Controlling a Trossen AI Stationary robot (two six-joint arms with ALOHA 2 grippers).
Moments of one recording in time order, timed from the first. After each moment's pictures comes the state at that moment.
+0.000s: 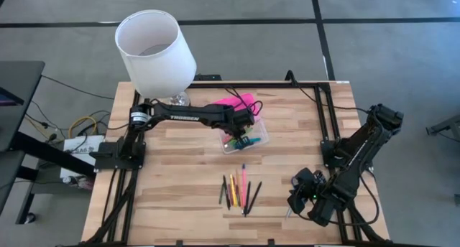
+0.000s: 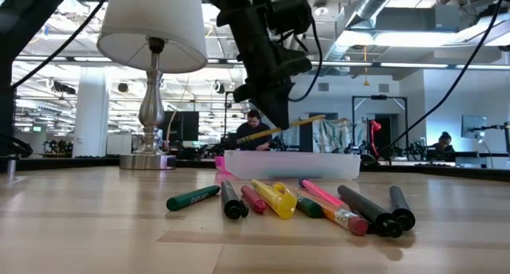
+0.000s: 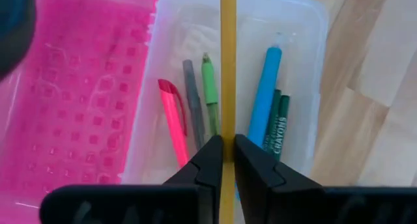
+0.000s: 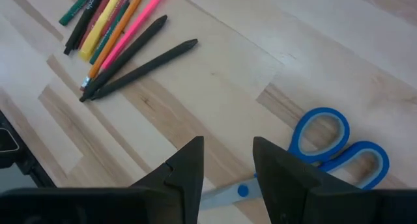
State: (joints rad) left arm 0.13 2.07 1.71 -0.74 -0.14 -0.30; right arm 0.95 1.46 0.97 -0.92 0.48 1.78
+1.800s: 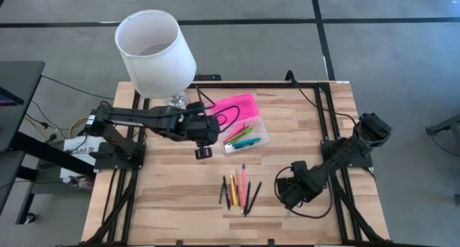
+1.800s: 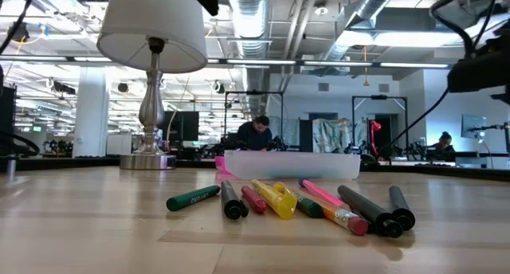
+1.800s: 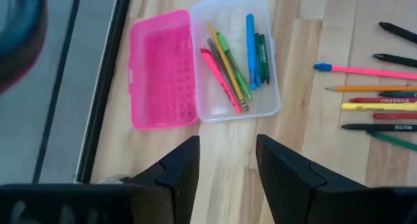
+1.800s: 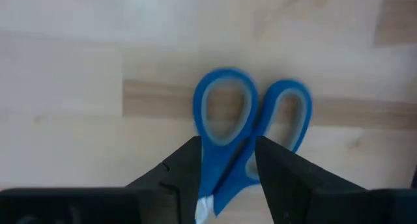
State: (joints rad) left arm -0.14 1.64 1.78 -1.27 -0.43 -0.19; right arm 0.67 1.66 0.97 -1.03 0.03 2.11
